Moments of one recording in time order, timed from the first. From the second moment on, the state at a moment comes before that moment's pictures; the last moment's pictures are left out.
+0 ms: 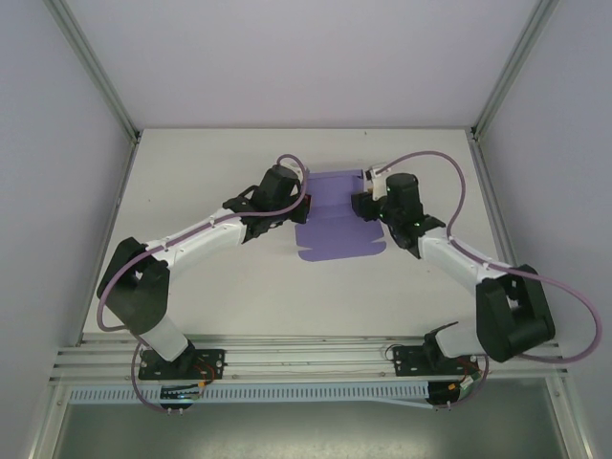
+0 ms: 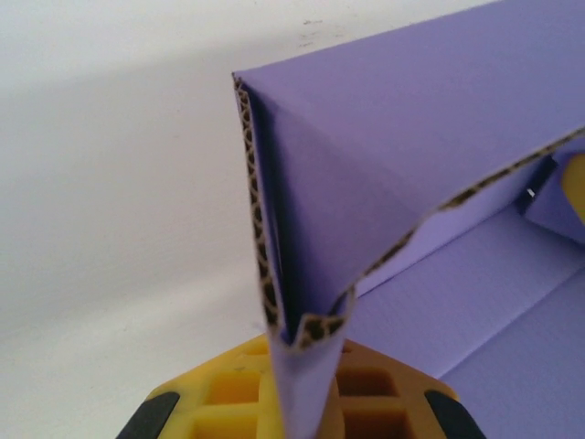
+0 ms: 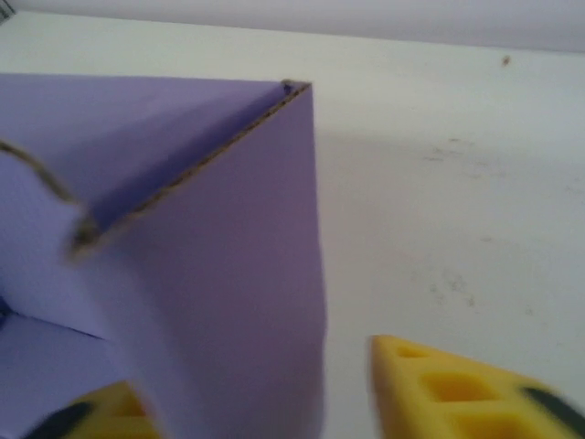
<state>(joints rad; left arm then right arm) -0.70 1.65 1.20 -0.24 -0.03 -0.37 0.40 1.39 0.80 0.08 -0.11 0.09</state>
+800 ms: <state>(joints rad) -0.72 1.79 1.38 -0.37 -0.16 -0.45 0.55 1.35 0.84 -0.03 0.30 0.16</state>
